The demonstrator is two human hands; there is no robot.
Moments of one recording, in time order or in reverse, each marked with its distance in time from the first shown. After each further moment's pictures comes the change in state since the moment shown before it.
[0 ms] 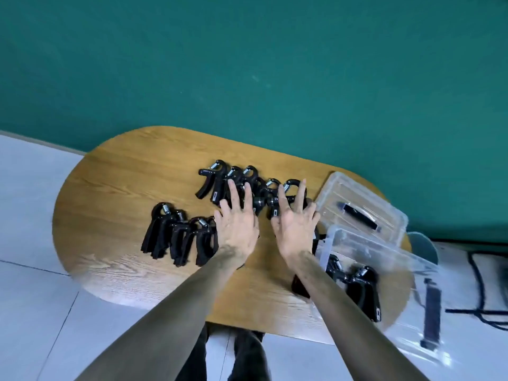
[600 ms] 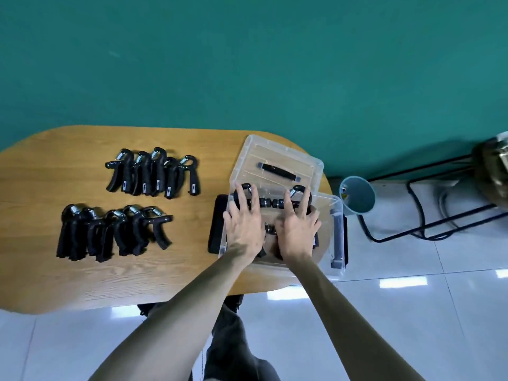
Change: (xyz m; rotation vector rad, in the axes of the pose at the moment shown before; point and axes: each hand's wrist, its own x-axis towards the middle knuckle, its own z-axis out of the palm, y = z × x) left_hand -0.106 0.220 0.070 0.096 -0.038 0.276; right_hand -0.118 0.222 -0.023 0.084 -0.012 0.378
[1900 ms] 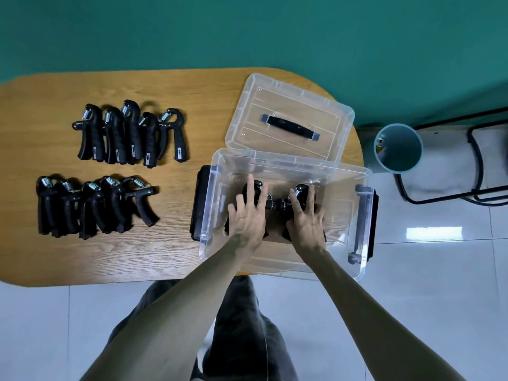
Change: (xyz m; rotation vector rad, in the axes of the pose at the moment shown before) left_hand 0.030 0.005 0.144 0.155 -0.169 0.065; right_hand 0.031 0.095 0.133 0.141 -0.368 -0.115
